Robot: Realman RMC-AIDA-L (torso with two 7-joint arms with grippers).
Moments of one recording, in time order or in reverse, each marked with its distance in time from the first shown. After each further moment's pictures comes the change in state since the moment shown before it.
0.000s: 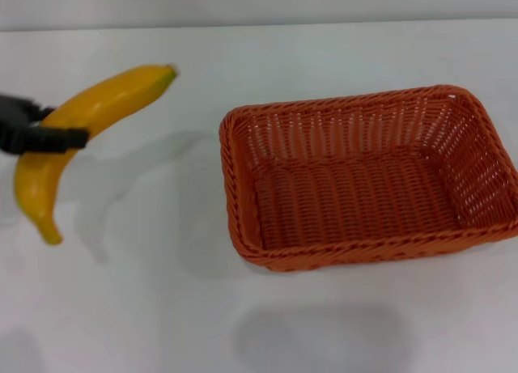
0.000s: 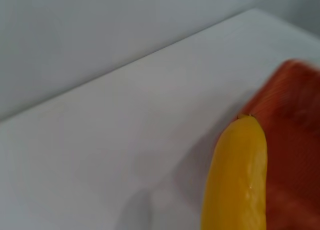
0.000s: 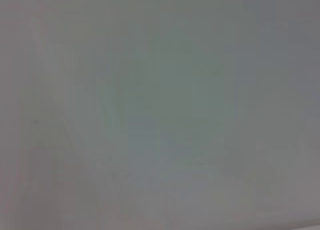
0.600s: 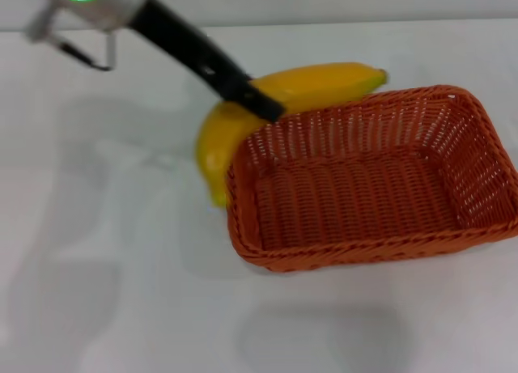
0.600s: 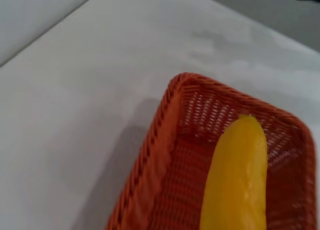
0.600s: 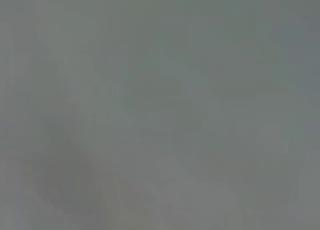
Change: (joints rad) left arm -0.474 -0.025 0.368 0.254 0.041 0.075 -0.323; right arm 0.034 0.006 0.000 -0.003 0.001 0.003 -0.037
